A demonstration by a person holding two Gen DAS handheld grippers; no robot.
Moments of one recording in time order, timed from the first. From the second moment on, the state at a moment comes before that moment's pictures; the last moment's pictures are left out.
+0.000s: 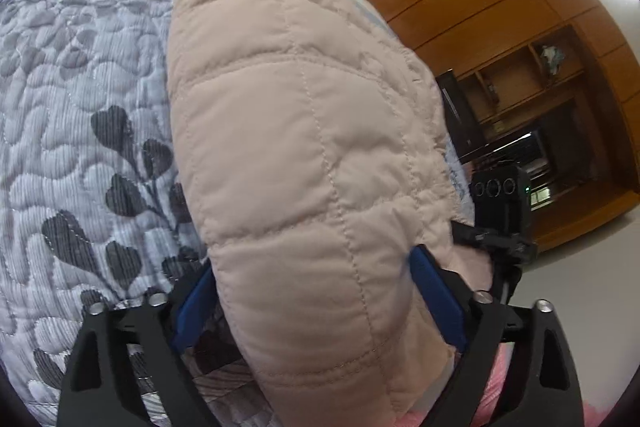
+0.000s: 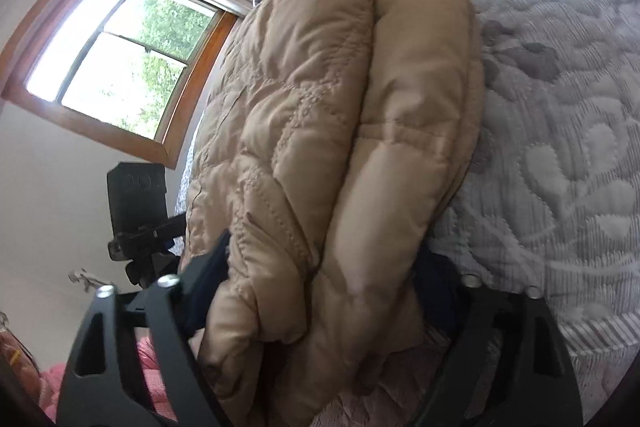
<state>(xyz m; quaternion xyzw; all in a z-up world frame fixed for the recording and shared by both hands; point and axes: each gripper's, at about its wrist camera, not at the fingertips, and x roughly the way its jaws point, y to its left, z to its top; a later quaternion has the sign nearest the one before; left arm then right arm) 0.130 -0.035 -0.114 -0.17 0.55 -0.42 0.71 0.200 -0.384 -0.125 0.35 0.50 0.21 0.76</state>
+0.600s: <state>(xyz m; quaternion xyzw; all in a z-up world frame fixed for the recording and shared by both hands) 0.178 -0.018 -0.032 -0.18 0.43 -0.42 0.78 0.271 -0.342 -0.017 0.22 0.42 0.23 0.85</state>
